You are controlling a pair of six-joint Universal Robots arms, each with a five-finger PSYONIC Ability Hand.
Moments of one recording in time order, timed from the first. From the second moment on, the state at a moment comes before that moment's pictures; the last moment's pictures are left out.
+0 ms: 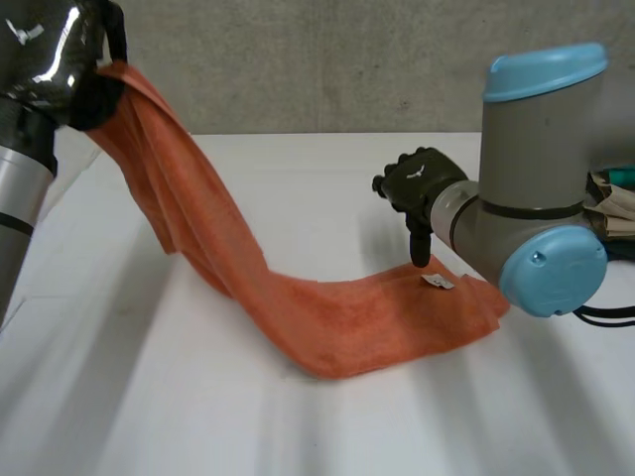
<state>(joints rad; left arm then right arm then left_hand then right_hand) 4.50 -1.47 -1.80 3.79 -1.32 3.35 2.13 -0.92 0.86 0.45 1.59 2.57 1.15 1.20 1.19 1.20 1.00 0.23 0.22 0.21 0.22 0.05</state>
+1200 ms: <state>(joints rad) 4.51 -1.83 -1.61 3.76 -1.48 3.36 2.00 -0.86 0.86 -0.12 1.65 2.56 1.15 1.20 1.20 1.20 1.00 1.10 1.18 1.19 1.20 0.95</state>
